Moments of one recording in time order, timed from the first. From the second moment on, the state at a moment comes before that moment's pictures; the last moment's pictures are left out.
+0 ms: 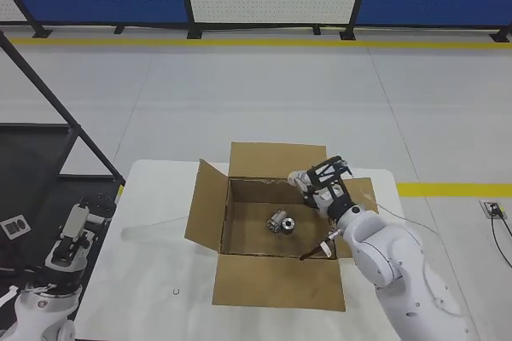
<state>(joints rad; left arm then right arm) 1.46 -1.24 -1.89 -2.01 -0.13 -0.45 -0.38 -0.89 -1.26 1.25 -1.75 -1.19 -0.10 0.57</state>
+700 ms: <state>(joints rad) 1.43 -1.23 -1.88 -2.01 -0.13 -0.44 -0.36 -1.10 -1.19 1.74 -1.60 -1.20 -0.16 0.74</state>
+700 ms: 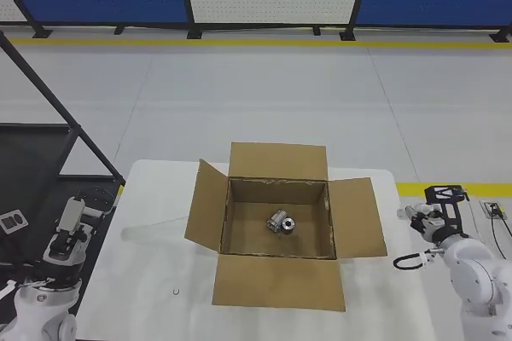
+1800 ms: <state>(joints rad) 1.43 -1.23 -1.88 -2.01 -0.13 -0.44 -0.36 -1.00 -1.17 1.60 -1.34 -1.23 -0.27 0.74</state>
